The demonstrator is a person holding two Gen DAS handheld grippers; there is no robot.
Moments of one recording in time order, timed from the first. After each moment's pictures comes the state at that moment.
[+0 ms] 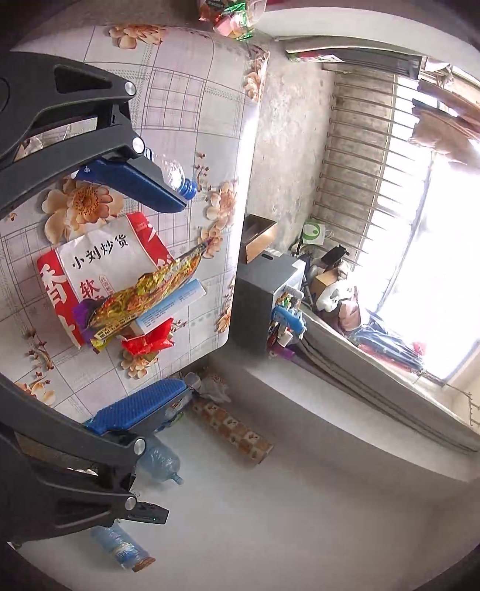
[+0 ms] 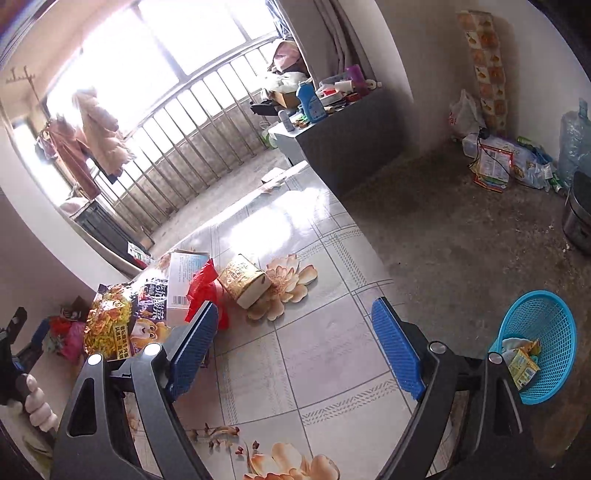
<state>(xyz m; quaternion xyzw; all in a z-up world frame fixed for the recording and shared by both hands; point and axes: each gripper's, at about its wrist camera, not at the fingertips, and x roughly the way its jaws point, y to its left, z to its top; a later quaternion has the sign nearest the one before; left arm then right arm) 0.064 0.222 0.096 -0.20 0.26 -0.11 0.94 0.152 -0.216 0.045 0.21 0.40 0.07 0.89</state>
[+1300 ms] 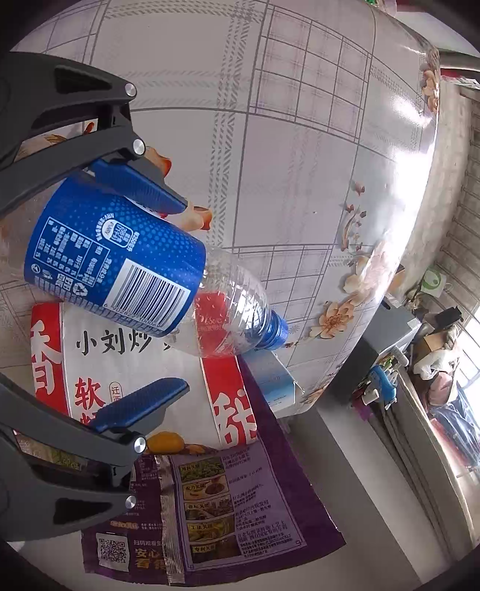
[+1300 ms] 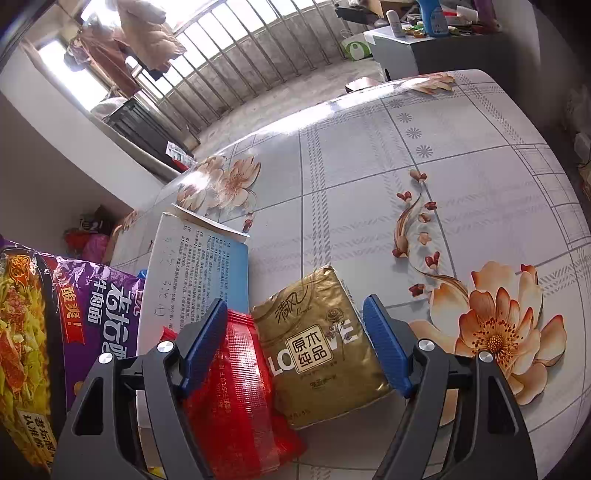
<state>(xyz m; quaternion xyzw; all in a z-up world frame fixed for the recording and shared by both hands) 0.148 0.250 -0.059 -0.30 0.48 -0.13 0.81 0.295 -0.047 -0.042 0.12 0.53 0.22 0.81</state>
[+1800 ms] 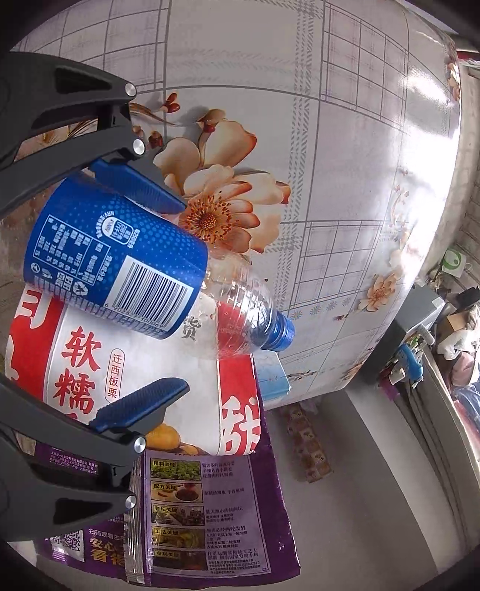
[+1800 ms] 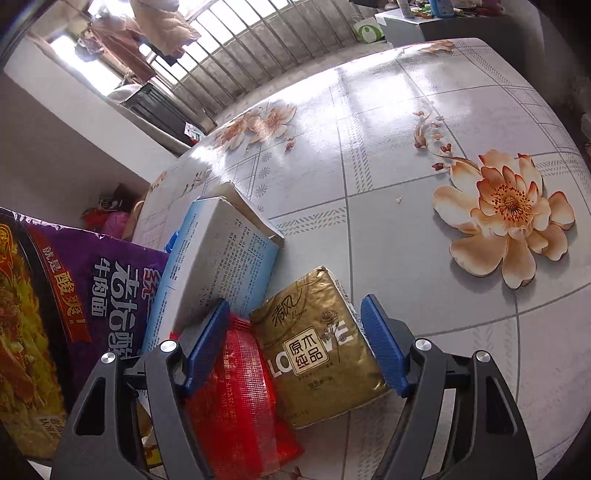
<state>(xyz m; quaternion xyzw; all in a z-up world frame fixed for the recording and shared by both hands) 0.112 0.228 -0.064 -0.29 0.50 -0.18 0.79 0.214 -0.045 -0.046 0.15 0.55 0.24 0.79</state>
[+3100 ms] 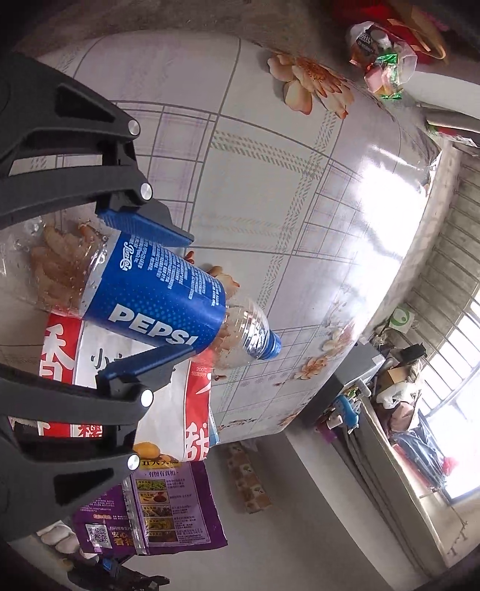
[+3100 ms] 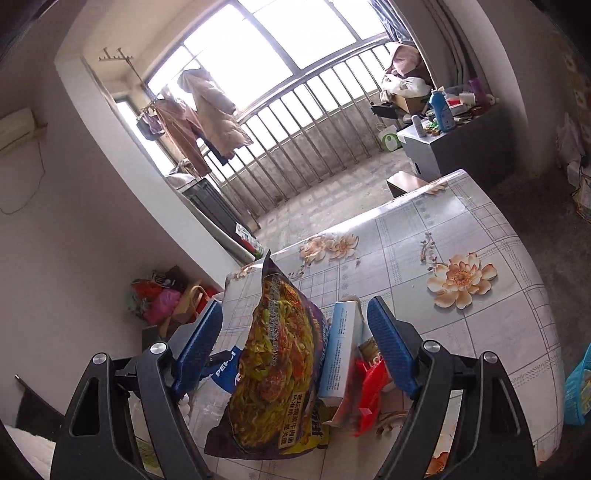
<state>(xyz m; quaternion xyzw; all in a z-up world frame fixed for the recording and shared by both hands) 0.032 0.326 -0.040 -0.33 0.44 -0.05 0.84 0.087 -0.068 0.122 0.21 0.35 0.29 0.86</state>
